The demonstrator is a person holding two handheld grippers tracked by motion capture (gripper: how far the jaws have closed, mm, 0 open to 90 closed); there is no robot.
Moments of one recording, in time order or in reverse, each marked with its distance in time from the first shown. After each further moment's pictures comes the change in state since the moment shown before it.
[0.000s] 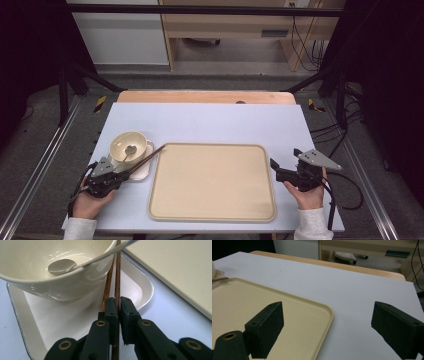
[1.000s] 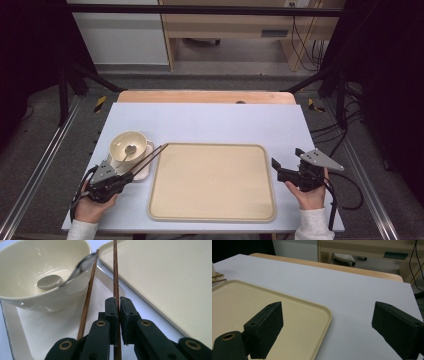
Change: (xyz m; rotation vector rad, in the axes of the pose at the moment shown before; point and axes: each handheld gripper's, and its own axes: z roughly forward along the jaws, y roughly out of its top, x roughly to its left) left arm -0.026 0.008 -0.015 -0.077 -0.011 0.011; right arm -0.002 0.001 -0.003 -0.013 -0.006 0.008
